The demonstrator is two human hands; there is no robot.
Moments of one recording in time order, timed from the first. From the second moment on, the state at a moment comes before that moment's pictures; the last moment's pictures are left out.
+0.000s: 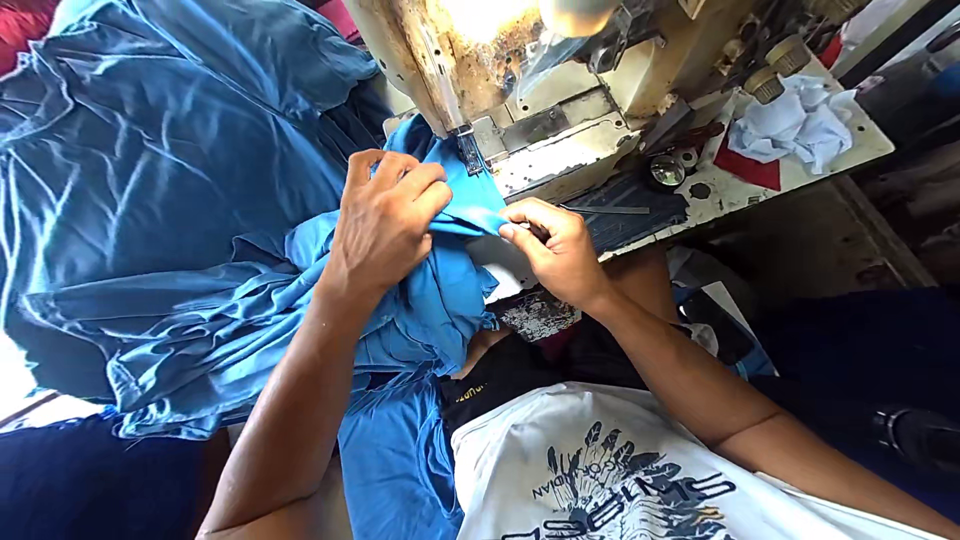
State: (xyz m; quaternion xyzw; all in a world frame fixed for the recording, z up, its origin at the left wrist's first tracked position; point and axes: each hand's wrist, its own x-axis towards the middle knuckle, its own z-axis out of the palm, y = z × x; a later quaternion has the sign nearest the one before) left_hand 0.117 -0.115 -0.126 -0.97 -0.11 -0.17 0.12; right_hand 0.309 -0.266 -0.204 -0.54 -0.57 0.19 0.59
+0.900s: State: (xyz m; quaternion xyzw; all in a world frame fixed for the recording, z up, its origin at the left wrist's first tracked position) left_hand 0.082 -0.183 -0.090 -0.92 0.06 -0.27 -0.27; right_hand 0.319 -0.281 -0.169 -0.36 -0.78 0.19 0.48
